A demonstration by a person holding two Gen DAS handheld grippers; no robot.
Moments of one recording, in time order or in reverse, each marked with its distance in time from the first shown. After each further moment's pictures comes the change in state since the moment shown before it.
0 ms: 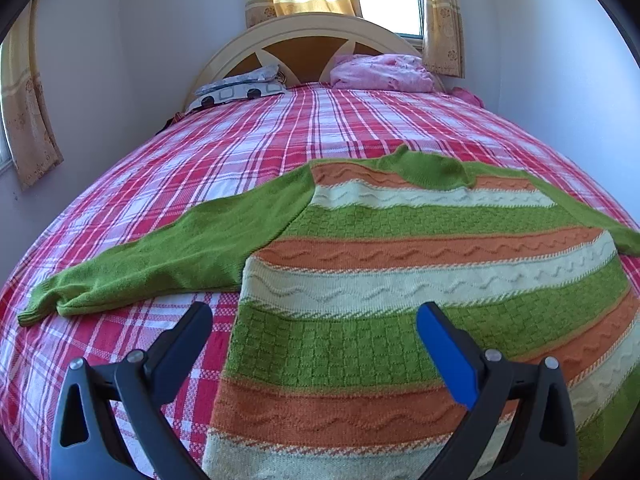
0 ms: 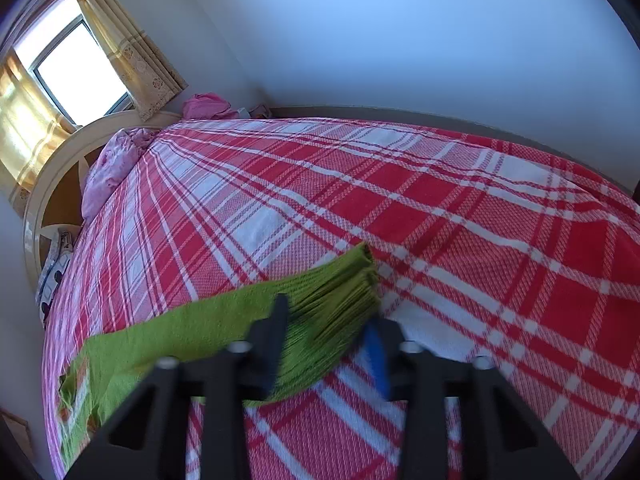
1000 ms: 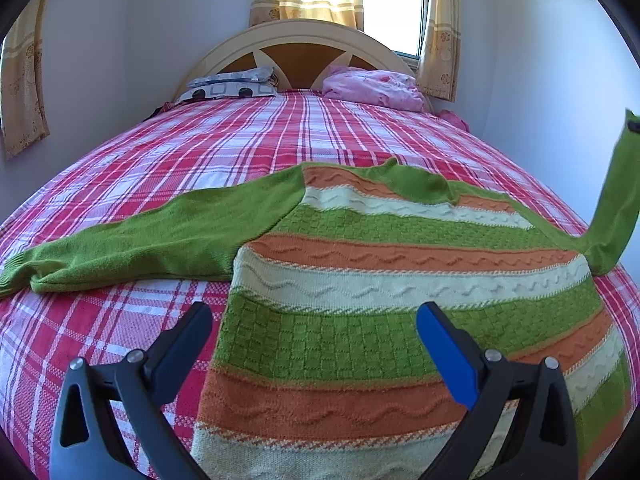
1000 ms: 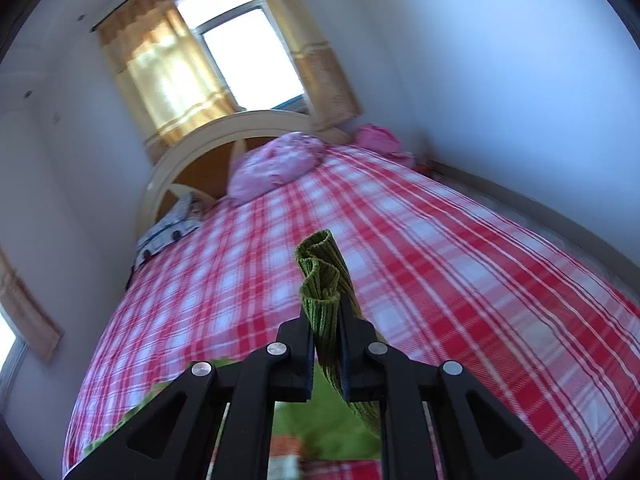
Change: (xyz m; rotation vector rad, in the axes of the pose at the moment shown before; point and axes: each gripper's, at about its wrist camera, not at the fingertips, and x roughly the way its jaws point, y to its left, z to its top) left arm -0.002 0.016 -0.008 -0.090 -0.034 -0.118; right arm -0.128 0.297 -0.002 -0.416 -0.147 0.428
